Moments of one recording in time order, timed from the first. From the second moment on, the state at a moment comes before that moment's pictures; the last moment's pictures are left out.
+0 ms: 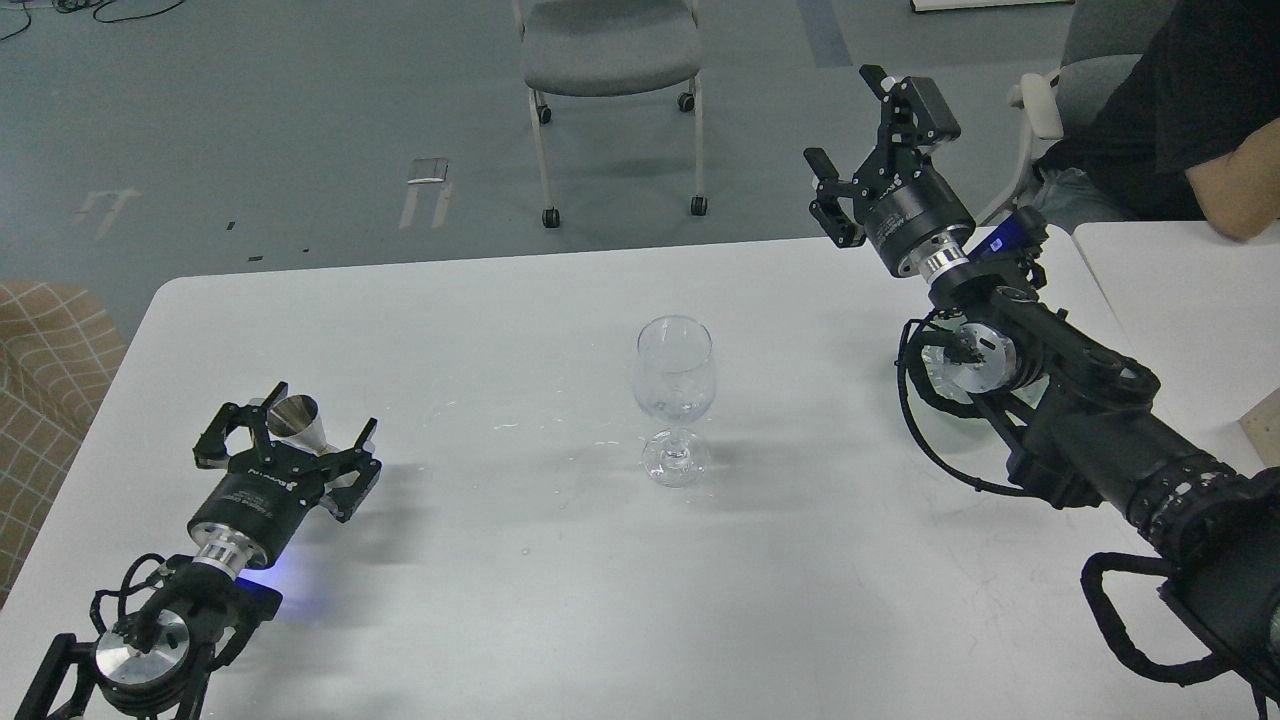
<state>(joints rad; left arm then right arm) 0.02 0.13 -1.71 -1.13 0.07 -0.37 0.34 0.83 -0.06 0.81 0.54 -0.42 0.30 0.49</state>
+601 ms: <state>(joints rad) 0.17 0.25 -1.73 -1.14 0.06 -0.49 0.38 0.81 -0.19 0.79 0.65 -0.42 0.30 0.49</state>
